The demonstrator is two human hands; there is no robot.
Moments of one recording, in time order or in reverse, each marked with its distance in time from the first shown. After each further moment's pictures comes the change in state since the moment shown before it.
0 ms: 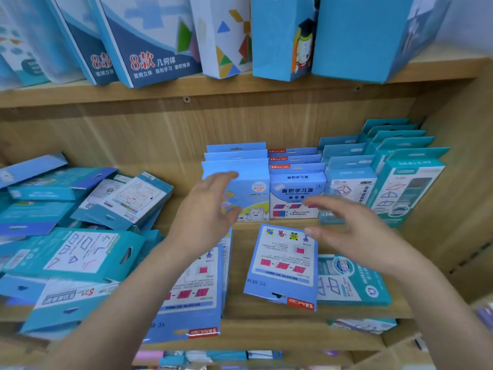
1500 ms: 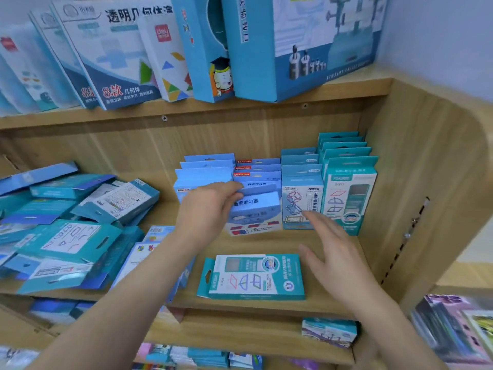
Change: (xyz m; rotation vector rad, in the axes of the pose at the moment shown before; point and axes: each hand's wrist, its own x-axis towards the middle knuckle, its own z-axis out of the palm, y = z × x) left_hand 0.002 0.098 0.034 0.176 0.192 0.118; right_hand -0.063 0.080 -0.013 -0.068 0.170 -0.082
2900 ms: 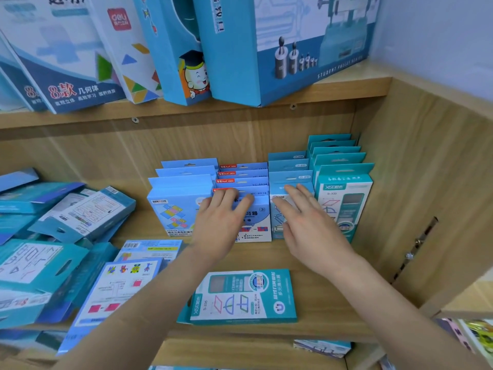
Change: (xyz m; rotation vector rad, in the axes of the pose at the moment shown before) left_hand 0.022 -0.015 0.096 0.417 0.003 0.183; right_hand 0.076 0.001 -0.002 -0.329 -0.106 -0.068
